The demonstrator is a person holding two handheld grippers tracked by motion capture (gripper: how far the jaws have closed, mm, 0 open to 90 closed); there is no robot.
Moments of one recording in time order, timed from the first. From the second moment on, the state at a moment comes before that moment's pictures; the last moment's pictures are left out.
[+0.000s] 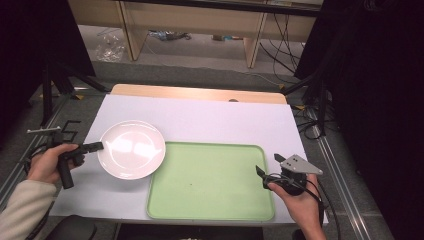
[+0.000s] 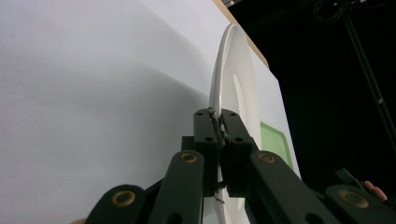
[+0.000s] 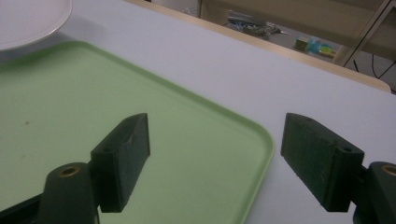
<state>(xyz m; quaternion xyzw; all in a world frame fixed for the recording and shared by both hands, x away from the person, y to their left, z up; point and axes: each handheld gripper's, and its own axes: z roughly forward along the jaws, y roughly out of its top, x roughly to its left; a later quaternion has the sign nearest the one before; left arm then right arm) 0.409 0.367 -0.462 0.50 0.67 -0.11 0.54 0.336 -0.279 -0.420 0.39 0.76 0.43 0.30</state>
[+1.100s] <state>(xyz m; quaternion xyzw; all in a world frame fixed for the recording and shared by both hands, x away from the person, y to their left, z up) 0.422 0.339 -0.457 0.51 0.65 -0.14 0.54 0.336 -0.279 -0.419 0.39 0.76 0.43 0.29</state>
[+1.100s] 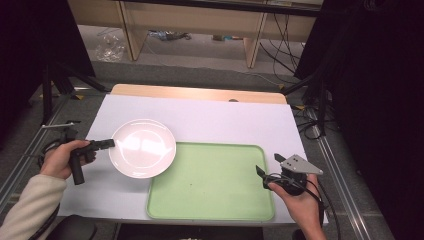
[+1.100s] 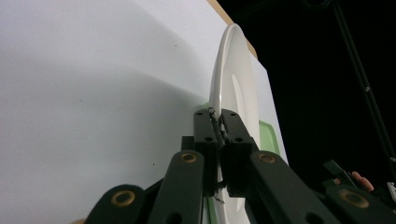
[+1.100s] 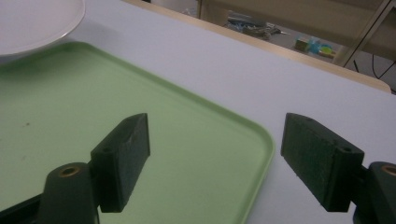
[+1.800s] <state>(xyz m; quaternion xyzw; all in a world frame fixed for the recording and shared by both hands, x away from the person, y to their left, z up) 0.427 0.327 -0.455 0.52 0.65 -0.15 0.53 0.336 -0.279 -0.419 0.39 0.76 0.43 0.29</state>
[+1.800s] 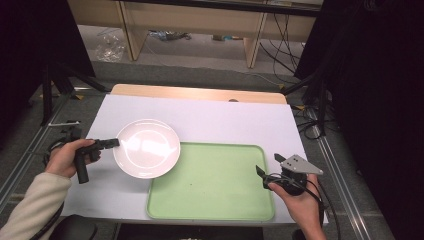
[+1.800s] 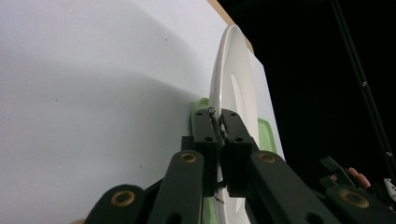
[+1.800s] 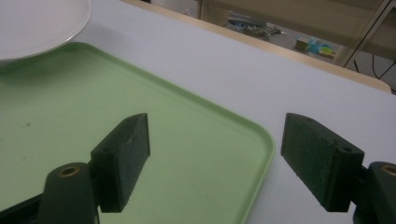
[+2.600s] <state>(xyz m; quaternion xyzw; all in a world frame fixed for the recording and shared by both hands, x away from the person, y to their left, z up) 0.432 0.315 -0.454 0.53 0.64 -0.16 0.53 0.335 -0.279 -0.419 0.39 0.76 0.43 0.29</state>
